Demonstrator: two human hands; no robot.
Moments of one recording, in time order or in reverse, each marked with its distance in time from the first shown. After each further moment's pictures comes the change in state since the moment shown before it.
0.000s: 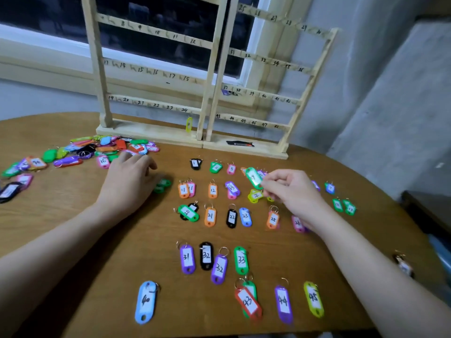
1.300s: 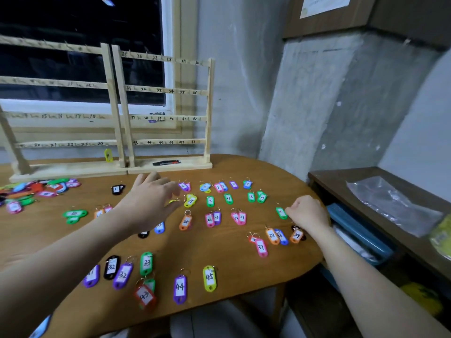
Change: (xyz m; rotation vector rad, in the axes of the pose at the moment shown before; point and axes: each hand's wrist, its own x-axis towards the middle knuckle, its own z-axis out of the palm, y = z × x) left_hand 0.009 0.230 -0.016 0.013 -0.219 0.490; right_hand -0.074 0.147 -0.204 -0.608 0.421 0.452
